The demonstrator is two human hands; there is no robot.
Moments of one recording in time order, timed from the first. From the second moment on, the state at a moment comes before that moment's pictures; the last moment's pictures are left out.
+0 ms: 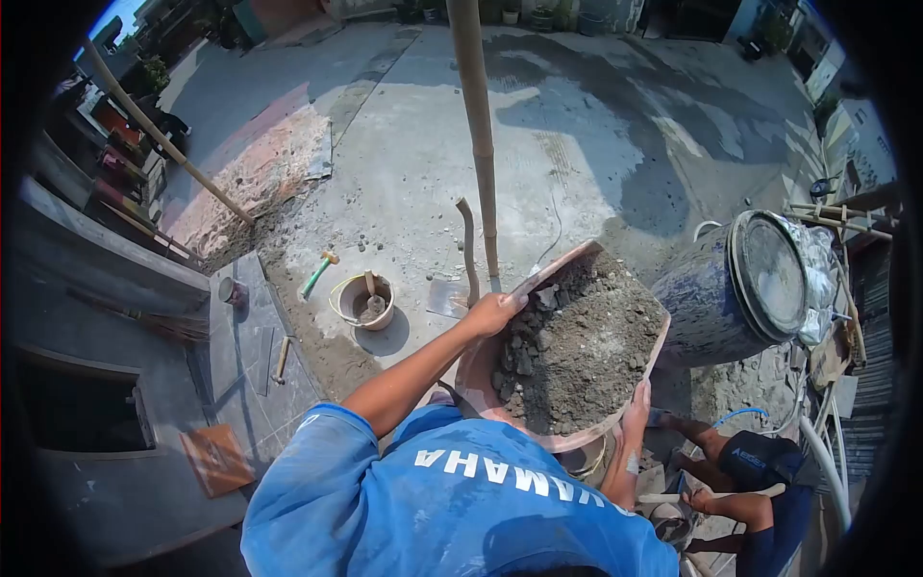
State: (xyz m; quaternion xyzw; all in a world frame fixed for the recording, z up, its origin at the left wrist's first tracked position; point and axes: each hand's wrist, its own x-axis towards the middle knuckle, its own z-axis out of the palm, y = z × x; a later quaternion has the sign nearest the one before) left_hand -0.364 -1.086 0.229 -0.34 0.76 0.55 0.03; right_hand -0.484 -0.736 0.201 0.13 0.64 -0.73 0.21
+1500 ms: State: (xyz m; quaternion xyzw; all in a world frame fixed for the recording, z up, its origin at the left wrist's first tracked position) left_hand -1.778 -1.219 0.096 -0.02 0.72 0.61 0.33; right_hand -1.606 -0.902 0.012 0.35 0.63 -0.69 -0.09
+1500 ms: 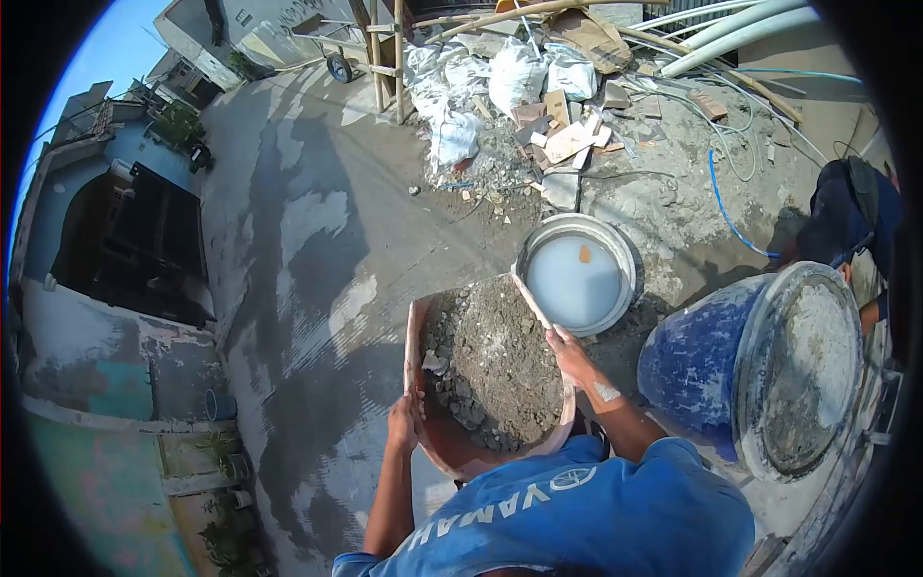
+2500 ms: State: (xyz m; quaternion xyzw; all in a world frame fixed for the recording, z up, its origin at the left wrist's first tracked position) left_hand -2.560 -0.308 -0.112 -0.04 0.58 0.36 0.73; right_hand -2.040 -0.197 -0.164 0.70 0.35 -0.61 -0.15
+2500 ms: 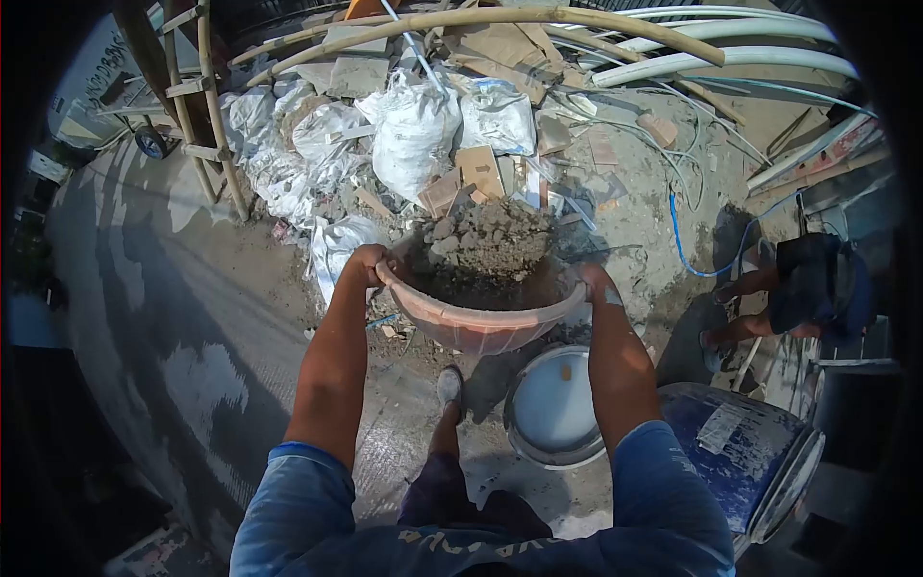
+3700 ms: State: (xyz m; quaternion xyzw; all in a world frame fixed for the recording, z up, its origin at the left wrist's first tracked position) left_hand -2.042 -0.762 0.008 0.45 0.40 0.15 0.79; right_hand -1.867 -1.180 -0.064 0.52 -0.19 -0.50 -0.67
